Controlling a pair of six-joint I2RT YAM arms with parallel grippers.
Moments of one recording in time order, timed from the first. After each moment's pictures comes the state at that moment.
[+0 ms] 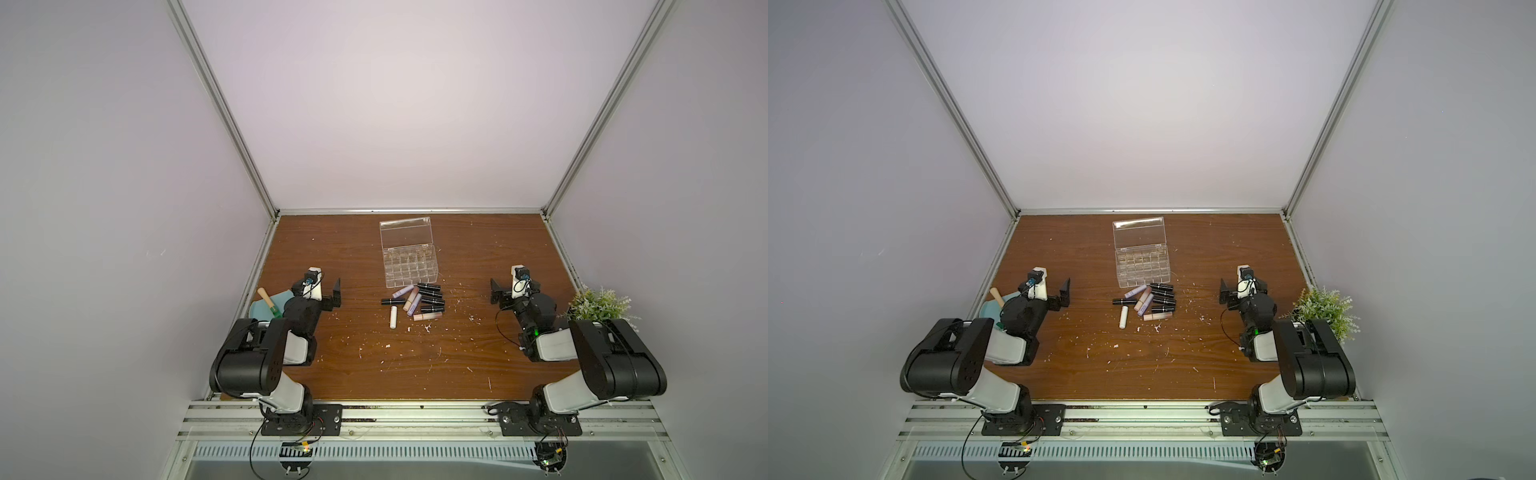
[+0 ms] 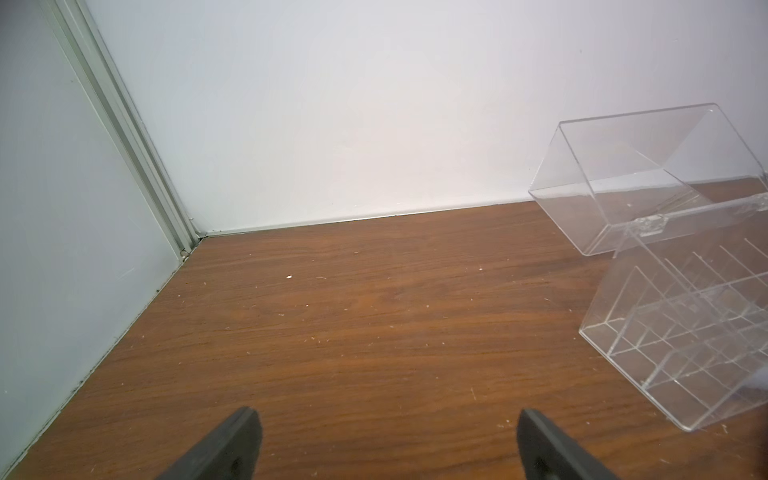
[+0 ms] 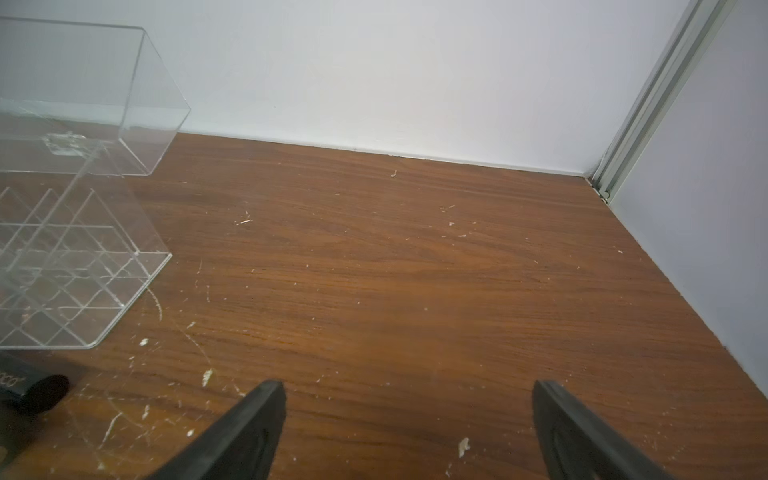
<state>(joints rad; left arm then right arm) 0.02 1.55 0.17 1.27 0.14 0.08 0.04 1.52 0.22 1.11 -0.03 -0.08</state>
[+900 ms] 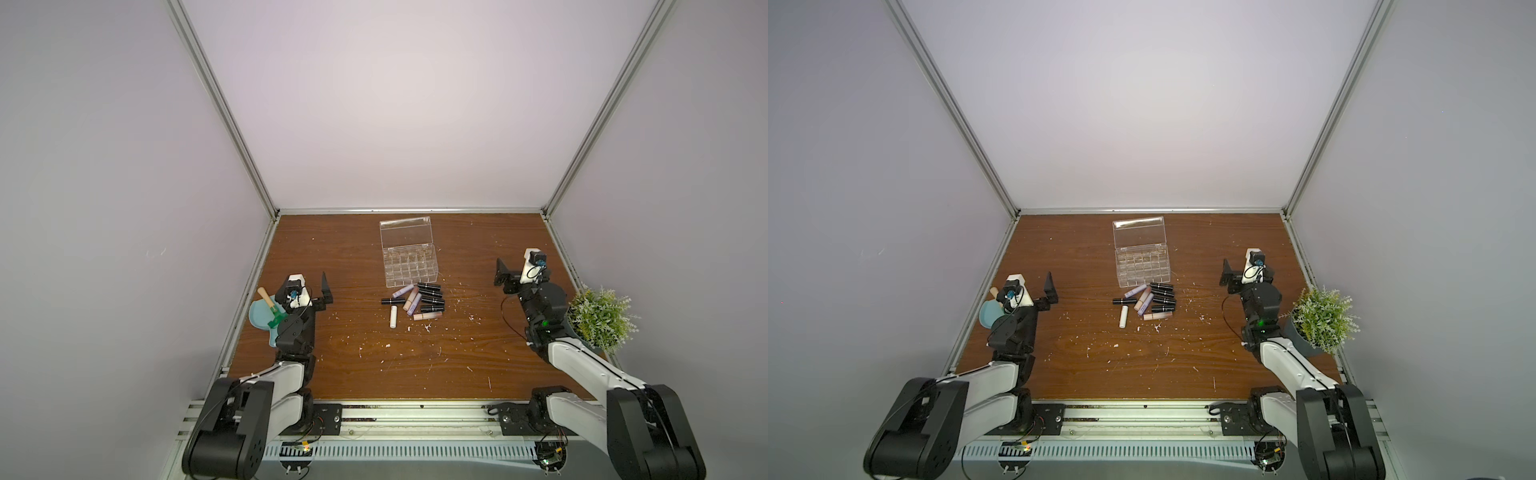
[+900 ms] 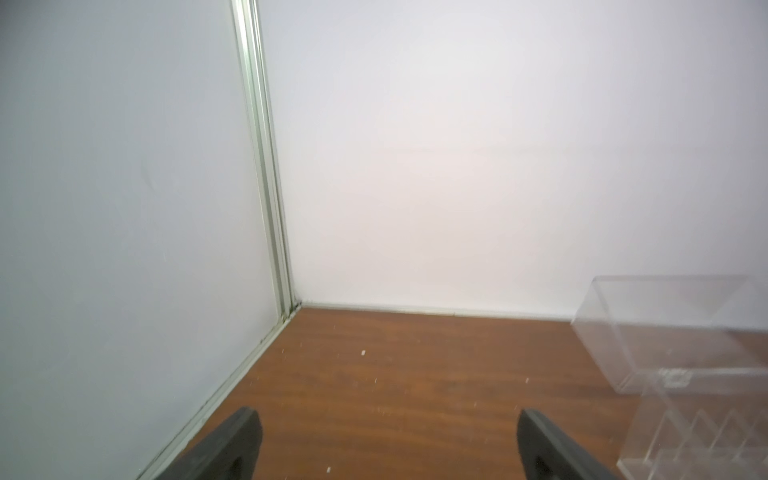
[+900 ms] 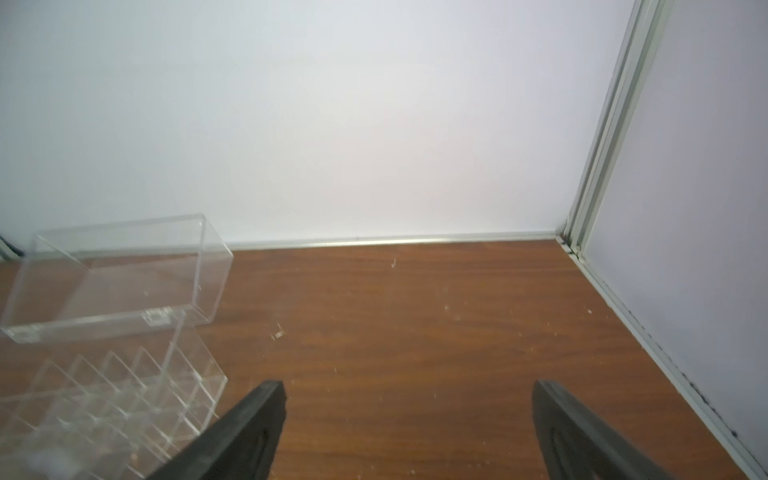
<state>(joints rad) -0.07 1.05 0.04 1.23 -0.20 -0.02 0.12 1.05 0.38 0.64 0.11 0.11</state>
